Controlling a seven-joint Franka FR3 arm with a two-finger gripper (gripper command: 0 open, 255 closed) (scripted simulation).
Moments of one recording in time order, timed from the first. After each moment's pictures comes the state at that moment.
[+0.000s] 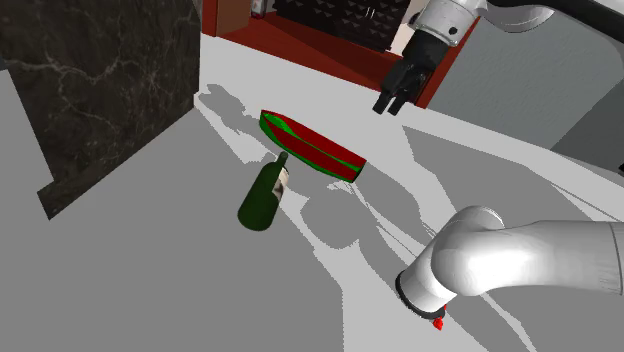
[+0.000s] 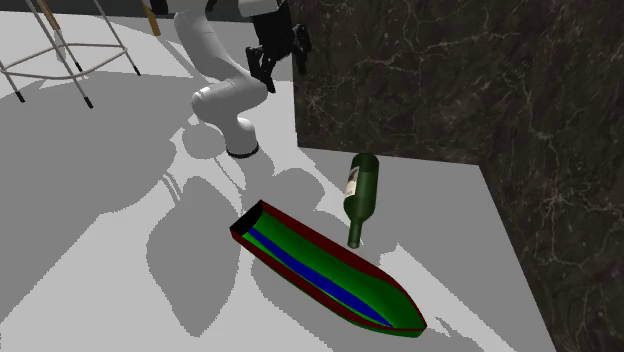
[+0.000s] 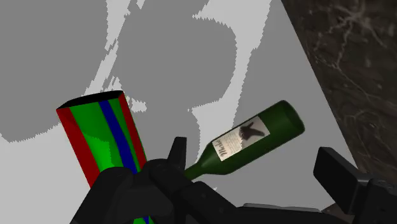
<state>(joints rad) -0.01 -0.82 -0.07 -2.26 0.12 1.50 -0.06</state>
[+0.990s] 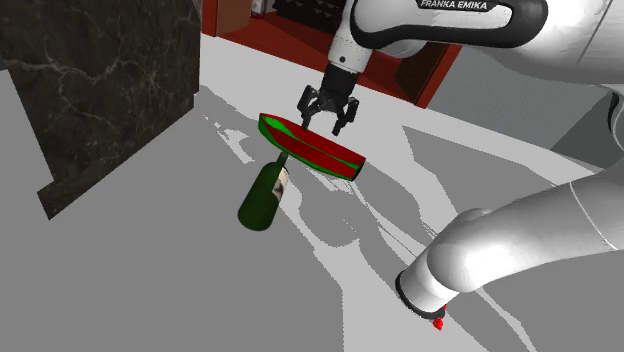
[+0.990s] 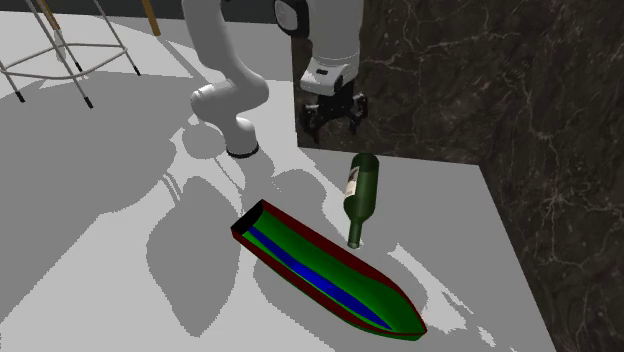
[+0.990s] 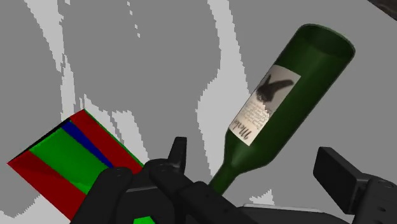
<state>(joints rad) -0.11 -0.42 0.14 -2.24 0.16 1.79 0.43</state>
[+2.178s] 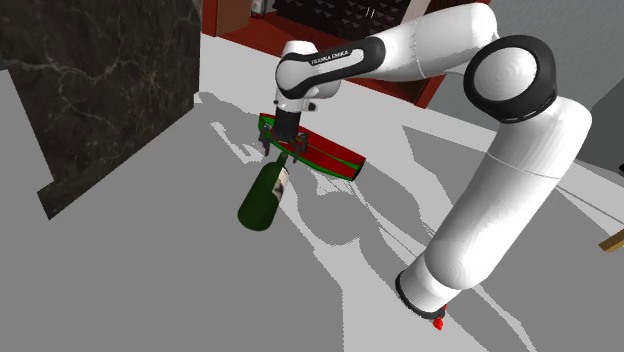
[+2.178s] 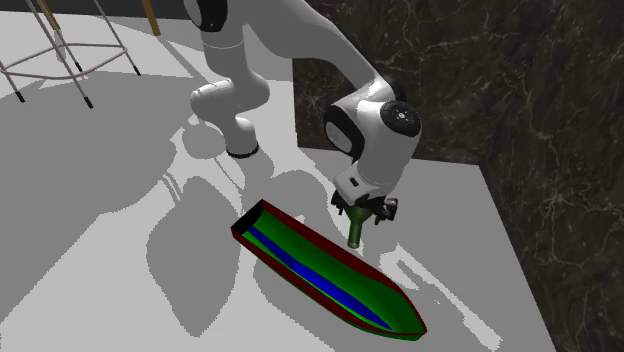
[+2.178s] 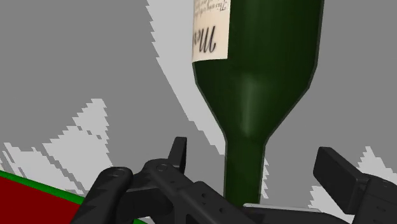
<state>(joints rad) -0.17 0.19 0.19 -2.00 0.05 2.01 1.00</state>
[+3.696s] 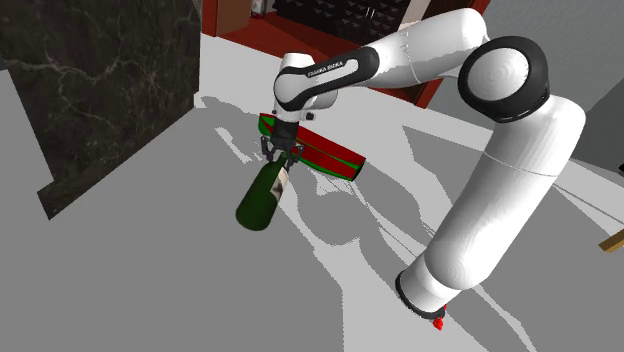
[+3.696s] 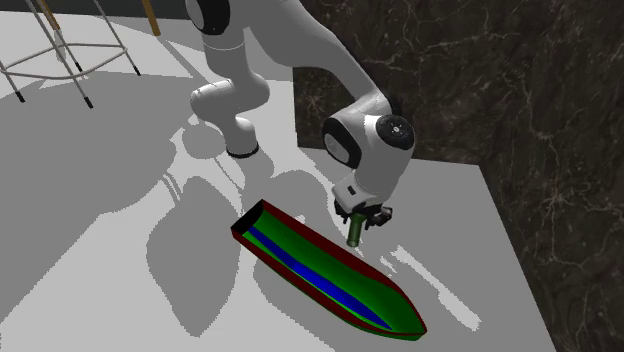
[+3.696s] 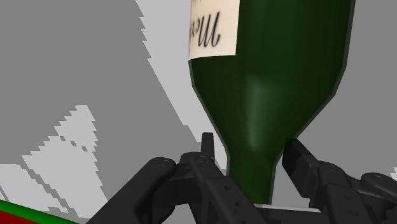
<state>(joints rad) -0.16 0.21 0.19 -2.05 0.05 2.08 1.01</state>
